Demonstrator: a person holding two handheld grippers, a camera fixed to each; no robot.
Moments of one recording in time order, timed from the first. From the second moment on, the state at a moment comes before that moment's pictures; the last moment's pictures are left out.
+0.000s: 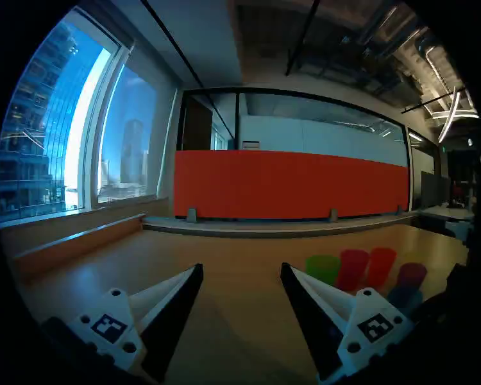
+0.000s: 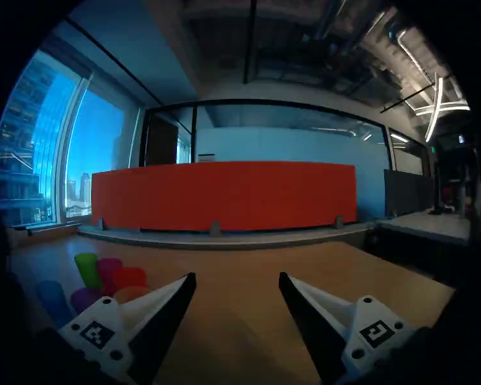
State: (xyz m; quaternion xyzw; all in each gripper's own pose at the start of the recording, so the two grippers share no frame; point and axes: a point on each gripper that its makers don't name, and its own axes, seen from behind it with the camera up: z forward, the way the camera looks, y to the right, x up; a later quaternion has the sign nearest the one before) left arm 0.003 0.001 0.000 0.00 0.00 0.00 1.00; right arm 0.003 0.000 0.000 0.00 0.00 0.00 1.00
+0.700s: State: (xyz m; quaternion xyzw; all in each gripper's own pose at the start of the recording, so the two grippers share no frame) left arm 0.096 0.026 0.010 -0.05 -0.02 0.00 1.00; right arm 0.090 -0.018 0.012 0.03 -0.03 0.02 1.00
